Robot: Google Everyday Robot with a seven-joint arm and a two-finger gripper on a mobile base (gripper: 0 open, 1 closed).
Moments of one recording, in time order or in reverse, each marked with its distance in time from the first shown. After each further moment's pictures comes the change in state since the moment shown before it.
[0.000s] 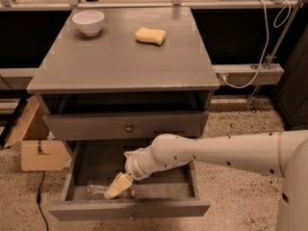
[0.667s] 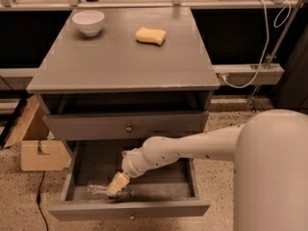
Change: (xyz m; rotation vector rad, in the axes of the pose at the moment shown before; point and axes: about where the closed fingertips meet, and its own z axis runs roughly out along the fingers) arm 0.024 -0.042 0.053 0.046 0.060 -0.097
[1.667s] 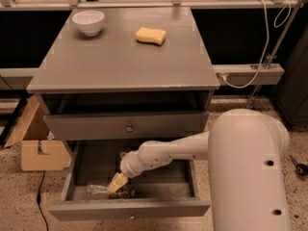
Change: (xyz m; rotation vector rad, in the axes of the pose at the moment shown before) arm 0.023 -0.031 0.061 0.018 0.000 -0.048
